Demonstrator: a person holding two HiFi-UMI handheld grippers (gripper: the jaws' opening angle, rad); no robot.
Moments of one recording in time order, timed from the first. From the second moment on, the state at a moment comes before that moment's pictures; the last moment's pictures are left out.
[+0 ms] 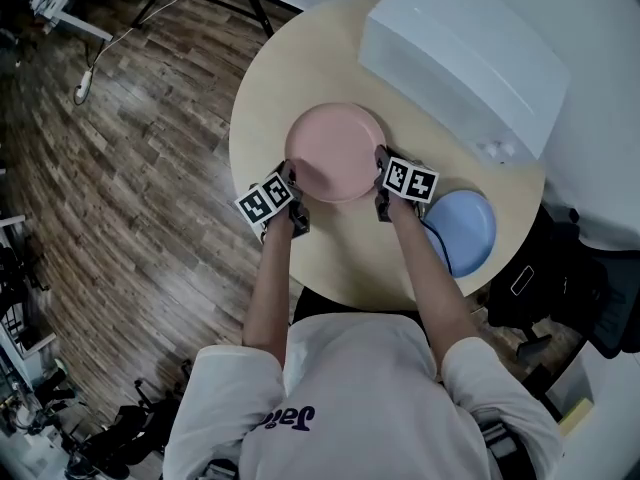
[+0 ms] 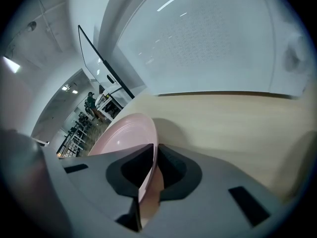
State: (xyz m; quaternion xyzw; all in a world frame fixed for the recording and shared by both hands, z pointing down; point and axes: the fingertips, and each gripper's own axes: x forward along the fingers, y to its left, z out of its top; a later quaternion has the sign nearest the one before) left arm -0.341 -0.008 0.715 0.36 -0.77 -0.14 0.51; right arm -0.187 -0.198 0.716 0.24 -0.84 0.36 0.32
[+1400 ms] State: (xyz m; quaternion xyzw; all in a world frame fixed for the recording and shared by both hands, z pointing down) left arm -0.183 -0.026 0.636 0.54 -0.69 -0.07 0.47; right arm 0.030 -0.148 0.637 0.39 -0.81 0.41 0.13
